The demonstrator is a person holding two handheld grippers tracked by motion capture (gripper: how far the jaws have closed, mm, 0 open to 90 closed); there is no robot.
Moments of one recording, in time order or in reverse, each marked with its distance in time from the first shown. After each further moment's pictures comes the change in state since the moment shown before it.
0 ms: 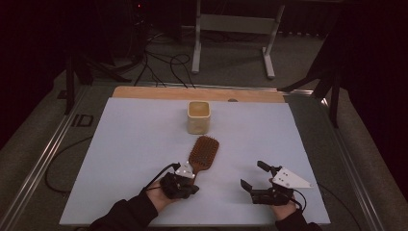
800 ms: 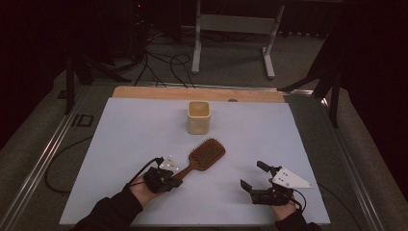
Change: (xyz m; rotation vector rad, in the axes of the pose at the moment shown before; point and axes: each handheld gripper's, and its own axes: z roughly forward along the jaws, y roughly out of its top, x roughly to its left) left arm 0.024 -0.018 -0.033 0.034 0.095 -0.034; right arm 0.001 0.001 0.000 0.000 0.007 0.002
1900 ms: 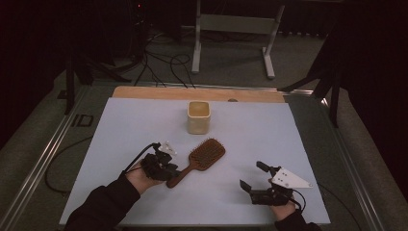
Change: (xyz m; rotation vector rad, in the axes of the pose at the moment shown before) left arm 0.013 0.036 -0.026 0.045 0.041 -0.066; right arm 0.001 0.000 0.001 0.004 0.001 -0.004
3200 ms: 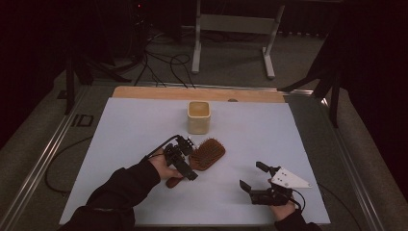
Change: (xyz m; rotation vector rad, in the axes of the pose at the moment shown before) left arm 0.007 0.054 0.046 0.245 -0.032 0.000; right arm 0.000 -0.001 0.001 0.006 0.002 0.004
